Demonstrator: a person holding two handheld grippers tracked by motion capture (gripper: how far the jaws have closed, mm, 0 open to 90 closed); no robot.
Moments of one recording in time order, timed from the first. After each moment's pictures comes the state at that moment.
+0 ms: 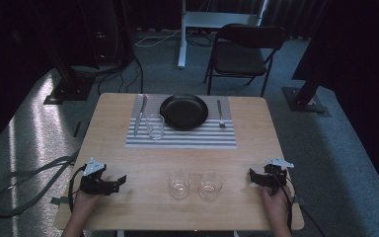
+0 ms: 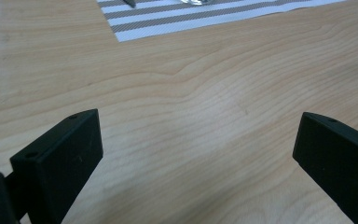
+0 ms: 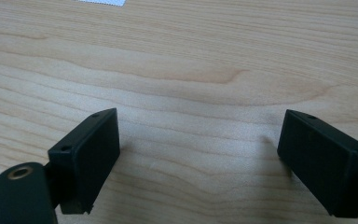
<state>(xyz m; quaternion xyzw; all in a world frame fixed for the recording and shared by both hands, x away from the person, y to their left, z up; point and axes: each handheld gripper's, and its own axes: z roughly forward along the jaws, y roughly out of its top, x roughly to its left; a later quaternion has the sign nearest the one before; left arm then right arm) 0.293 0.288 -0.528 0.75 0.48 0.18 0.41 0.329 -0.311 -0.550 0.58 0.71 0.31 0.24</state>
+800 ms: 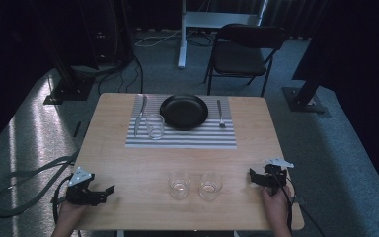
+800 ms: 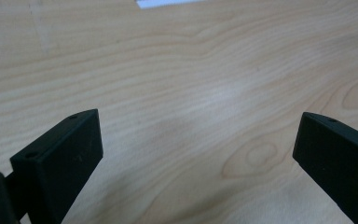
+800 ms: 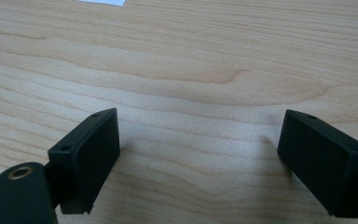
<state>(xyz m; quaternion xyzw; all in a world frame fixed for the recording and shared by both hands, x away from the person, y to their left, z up) 0.265 0.319 -0.533 0.76 0.49 0.17 0.39 0.329 -0.311 -0.550 0.58 0.71 0.31 0.24</state>
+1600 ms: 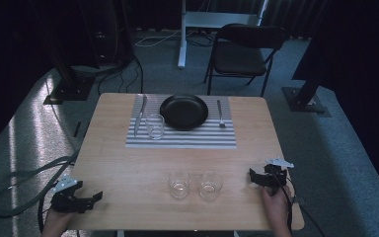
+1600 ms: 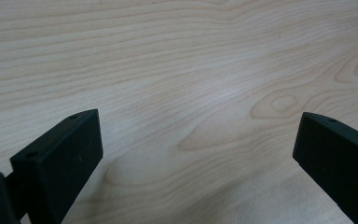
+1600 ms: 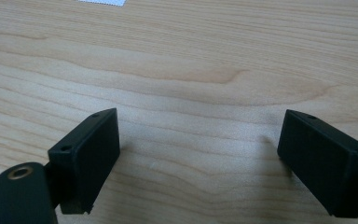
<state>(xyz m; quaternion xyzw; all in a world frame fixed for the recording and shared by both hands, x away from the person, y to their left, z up) 0.243 0.354 -0.536 0.75 0.51 0.16 0.38 0.329 -0.311 -0.550 0.58 0.71 0.31 0.24</state>
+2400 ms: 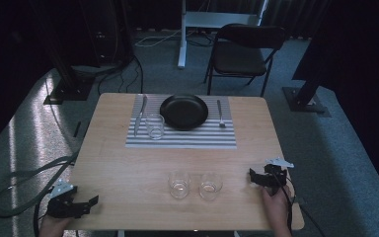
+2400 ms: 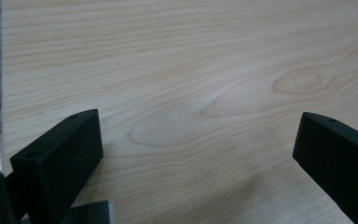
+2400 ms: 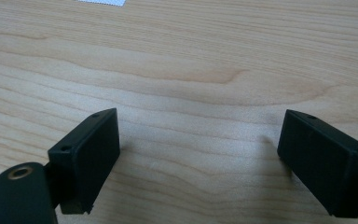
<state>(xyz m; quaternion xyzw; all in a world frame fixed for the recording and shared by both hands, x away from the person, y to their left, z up) 0.232 0.359 -0.546 0.75 0.53 0.17 0.37 0.329 -0.311 -0.550 0.58 0.71 0.31 0.24</state>
